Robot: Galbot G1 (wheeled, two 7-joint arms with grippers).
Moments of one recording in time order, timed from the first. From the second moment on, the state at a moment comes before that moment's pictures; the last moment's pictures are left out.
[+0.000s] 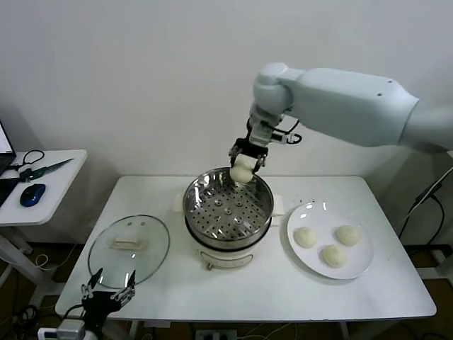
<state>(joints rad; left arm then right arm) 1.78 -1.42 -0.77 -2.12 -0.13 0.25 0.09 0.73 1.25 -1.39 1.17 -0.05 0.62 -1.04</state>
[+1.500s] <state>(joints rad) 1.77 -1.41 -0.77 -2.12 -0.12 0.25 0.09 0.47 1.40 -1.21 0.80 -0.32 0.78 -0.96</state>
